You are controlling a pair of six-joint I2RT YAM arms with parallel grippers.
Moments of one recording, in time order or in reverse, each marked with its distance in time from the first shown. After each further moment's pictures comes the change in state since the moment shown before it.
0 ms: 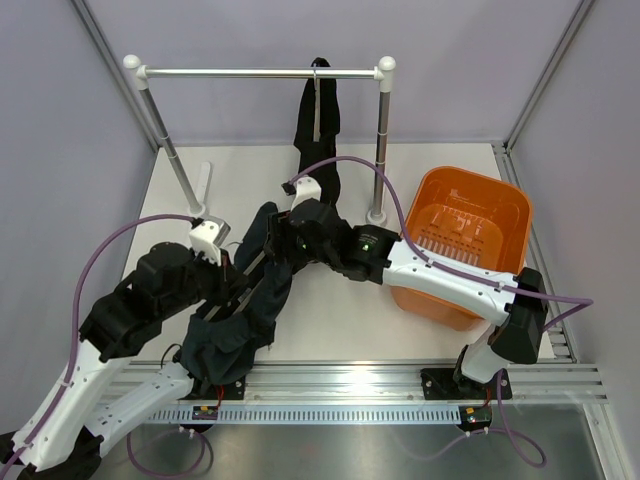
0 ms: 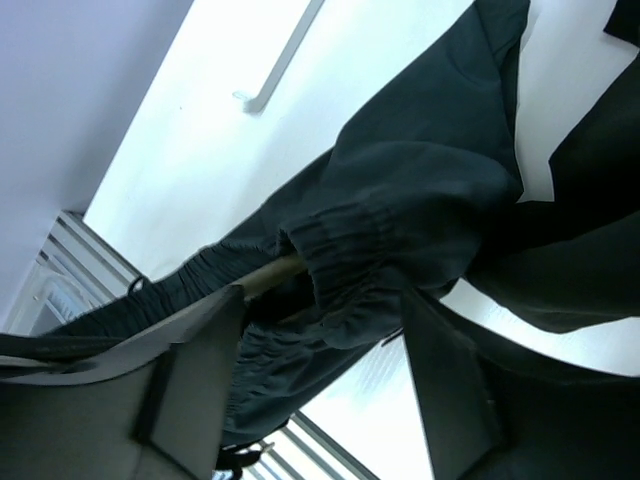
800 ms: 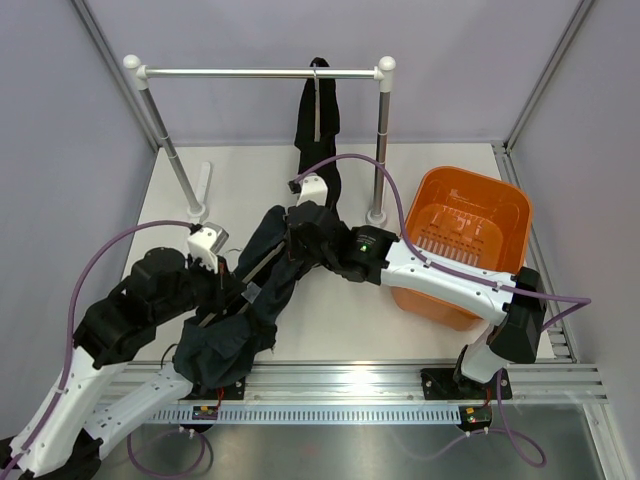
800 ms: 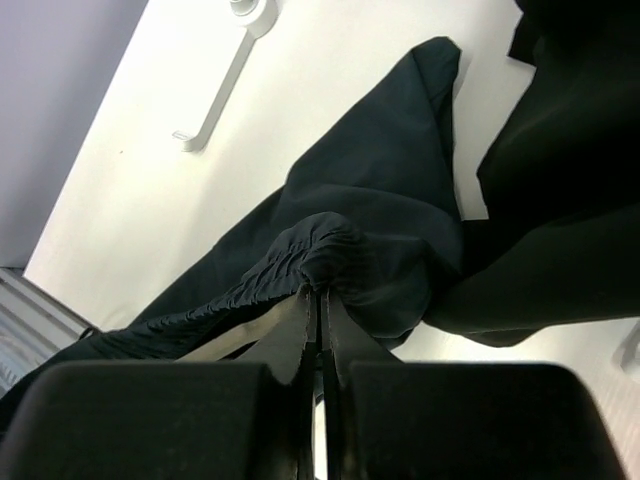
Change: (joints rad) left arm 0.000 -0.030 0.005 -0.050 0.053 0.012; right arm 0.005 0.010 0.009 -0.026 0.164 0.004
